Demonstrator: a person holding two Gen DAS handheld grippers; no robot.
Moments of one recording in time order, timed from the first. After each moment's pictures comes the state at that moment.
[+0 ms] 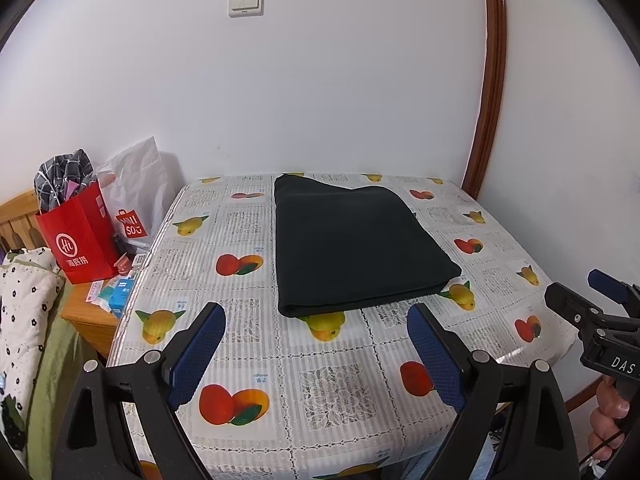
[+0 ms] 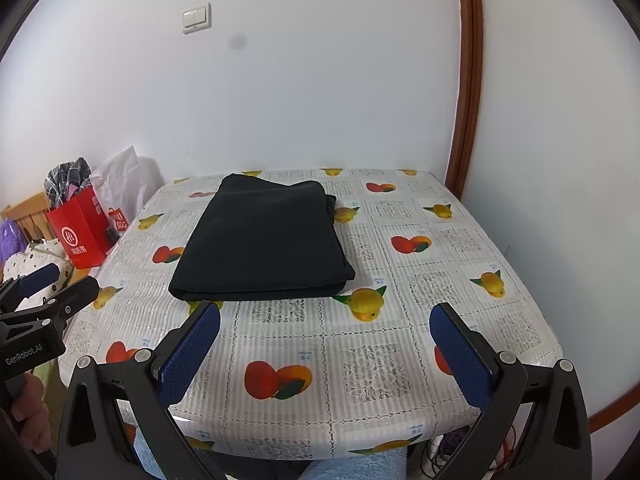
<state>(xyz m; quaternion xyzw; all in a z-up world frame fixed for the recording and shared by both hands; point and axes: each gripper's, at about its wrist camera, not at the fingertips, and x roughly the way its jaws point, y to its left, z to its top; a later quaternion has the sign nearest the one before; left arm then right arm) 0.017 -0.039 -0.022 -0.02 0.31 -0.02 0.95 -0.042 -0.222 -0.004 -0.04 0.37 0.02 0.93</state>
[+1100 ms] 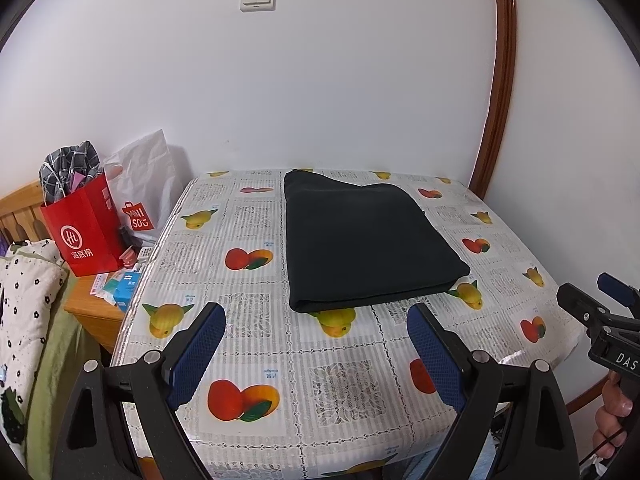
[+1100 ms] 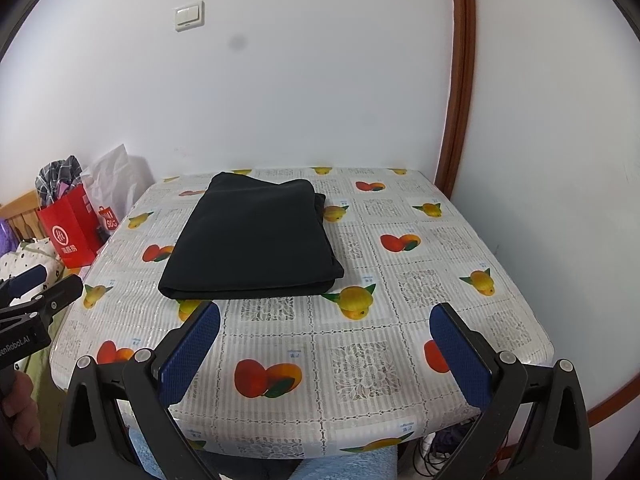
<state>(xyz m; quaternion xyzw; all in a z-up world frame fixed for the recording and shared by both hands) 0.017 -0.031 -0.023 -0.03 0.32 0.00 0.95 -0.043 -0.224 -0.005 -0.05 0.37 0.00 0.93</state>
